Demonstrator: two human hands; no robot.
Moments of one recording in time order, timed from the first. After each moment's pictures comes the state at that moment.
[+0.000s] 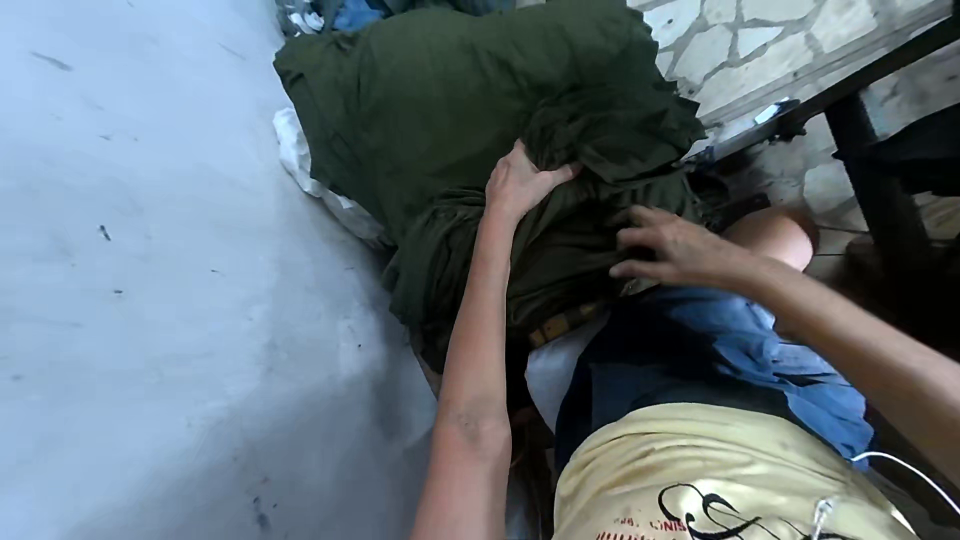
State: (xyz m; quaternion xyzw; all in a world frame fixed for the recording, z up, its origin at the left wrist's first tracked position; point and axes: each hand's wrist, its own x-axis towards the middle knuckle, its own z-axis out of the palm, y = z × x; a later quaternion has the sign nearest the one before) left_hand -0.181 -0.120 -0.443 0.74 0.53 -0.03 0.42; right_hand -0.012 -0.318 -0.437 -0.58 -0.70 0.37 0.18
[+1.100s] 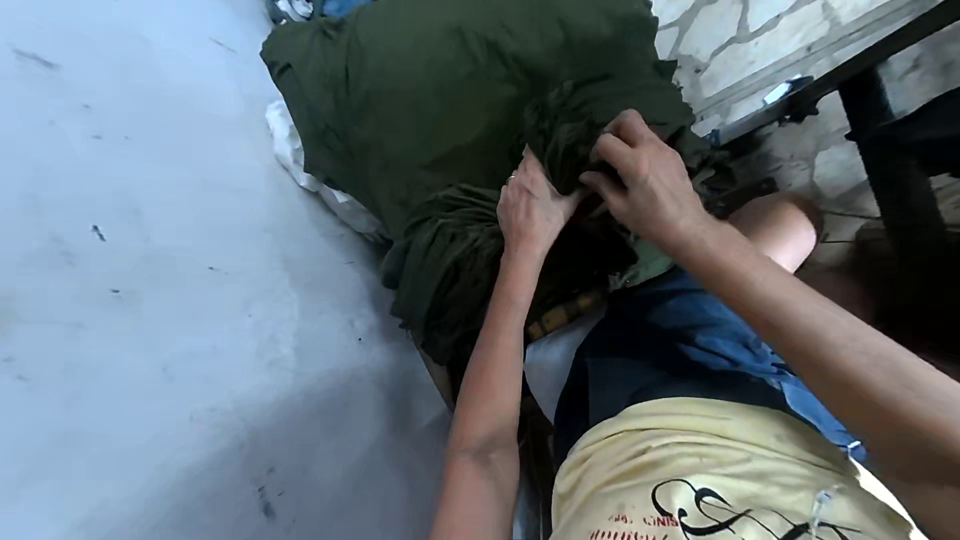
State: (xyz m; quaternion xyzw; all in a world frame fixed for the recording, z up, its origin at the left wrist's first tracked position) left_hand -0.174 -0.185 -0.420 0.78 0.56 0.00 0.28; right_hand -0.036 -0.262 -0.419 -0.68 -0.65 0.19 0.29
